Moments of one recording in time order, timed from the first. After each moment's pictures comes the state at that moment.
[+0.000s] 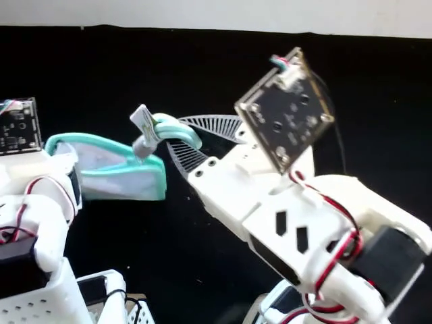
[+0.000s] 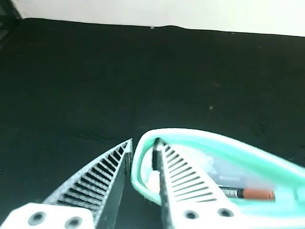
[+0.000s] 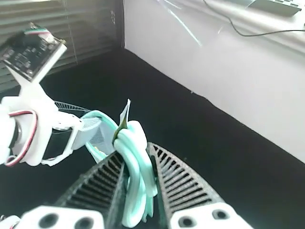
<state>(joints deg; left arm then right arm) -20.3 -59.2 23.7 81.3 -2.4 -50.7 -22.1 -52.3 96.9 3.3</state>
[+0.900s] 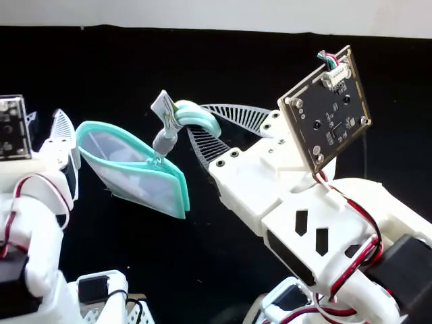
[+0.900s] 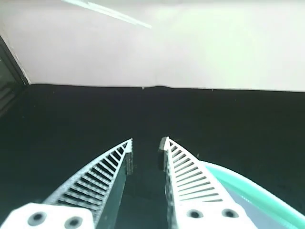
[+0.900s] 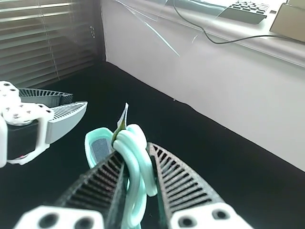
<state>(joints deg) -17.4 -59.0 9.5 79.2 -2.4 -45.9 -22.1 -54.8 97.1 2.2</state>
